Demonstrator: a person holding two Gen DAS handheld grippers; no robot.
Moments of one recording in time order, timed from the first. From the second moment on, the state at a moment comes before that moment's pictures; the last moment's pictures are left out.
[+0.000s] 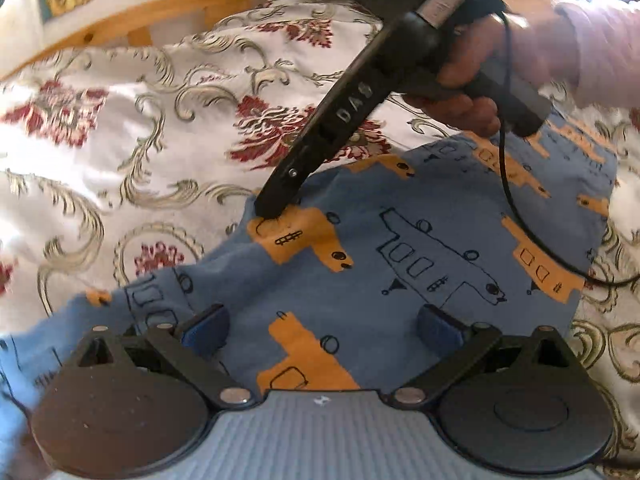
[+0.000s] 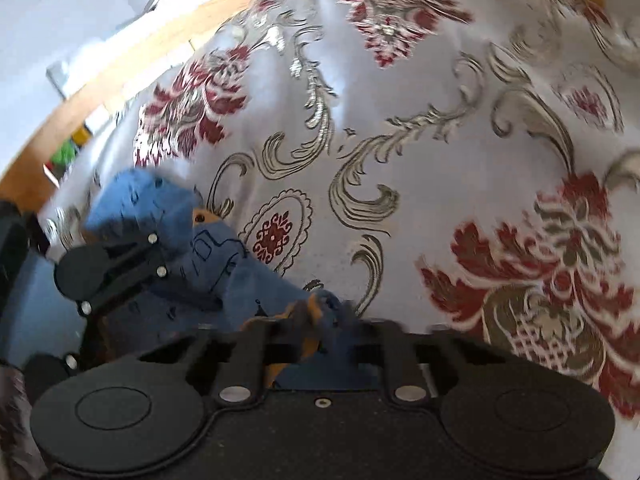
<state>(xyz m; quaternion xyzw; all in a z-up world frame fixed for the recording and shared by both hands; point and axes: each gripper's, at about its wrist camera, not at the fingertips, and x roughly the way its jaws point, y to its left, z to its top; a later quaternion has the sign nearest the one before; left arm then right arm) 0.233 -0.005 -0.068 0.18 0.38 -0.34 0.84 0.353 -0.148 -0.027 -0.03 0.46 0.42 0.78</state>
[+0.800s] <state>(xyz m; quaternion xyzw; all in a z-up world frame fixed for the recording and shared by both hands) 0.186 0.016 -0.067 0.11 0.39 -0.23 0.88 0.190 -0.282 -0.008 0.04 0.44 0.19 0.87</state>
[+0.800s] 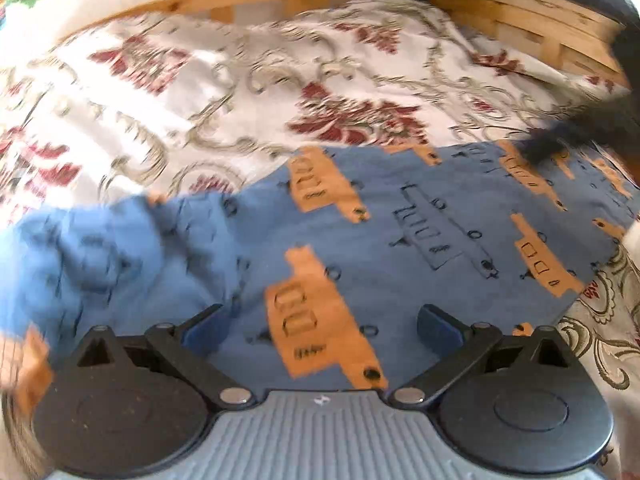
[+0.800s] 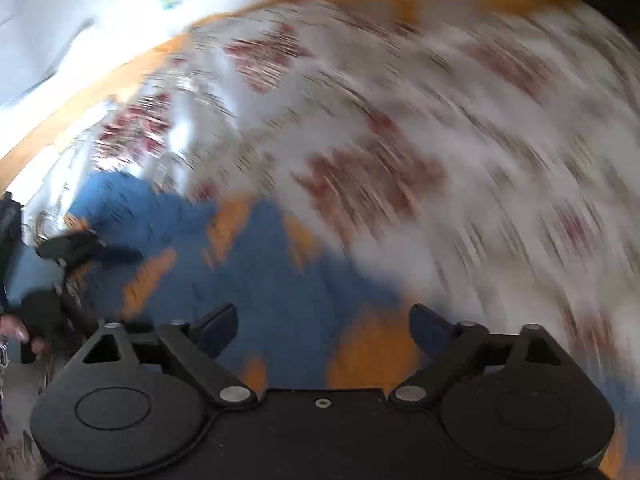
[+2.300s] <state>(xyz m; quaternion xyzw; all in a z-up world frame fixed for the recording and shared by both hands) 0.234 -0.387 -0.005 0.18 0.55 -0.49 0.65 0.002 -0.462 -0.047 0.47 0.21 -0.22 0.83</state>
